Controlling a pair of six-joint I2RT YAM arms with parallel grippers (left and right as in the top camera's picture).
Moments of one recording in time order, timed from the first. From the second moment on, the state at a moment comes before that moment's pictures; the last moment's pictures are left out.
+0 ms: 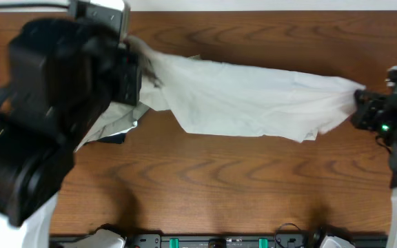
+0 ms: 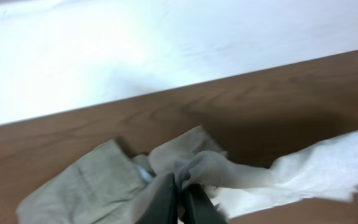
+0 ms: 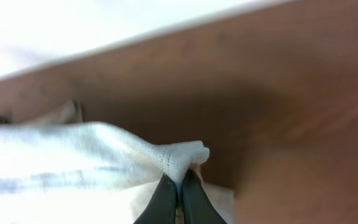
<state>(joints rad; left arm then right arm) -0.42 1.39 2.23 -1.35 -0.13 -0.06 -0.37 1.02 1.11 -0.70 -0.43 0.06</state>
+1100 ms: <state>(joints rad) -0.46 1.29 2.23 -1.21 -0.35 0.02 -0.49 0.97 1.33 -0.61 -0.34 0.26</state>
